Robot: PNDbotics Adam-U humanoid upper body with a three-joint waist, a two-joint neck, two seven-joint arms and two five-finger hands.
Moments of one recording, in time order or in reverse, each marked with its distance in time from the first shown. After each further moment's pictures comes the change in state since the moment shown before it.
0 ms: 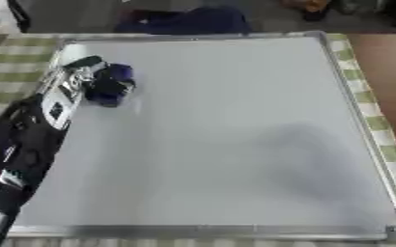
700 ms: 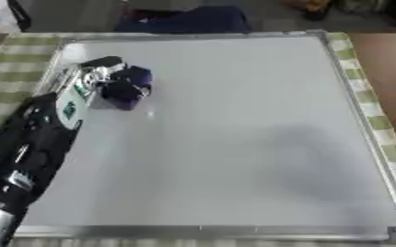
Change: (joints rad) left arm -0.008 -0.038 -0.084 -0.076 -0.012 -0.098 -0.090; right arm -0.001 0.000 0.000 0.000 0.000 0.003 0.004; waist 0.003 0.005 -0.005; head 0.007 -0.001
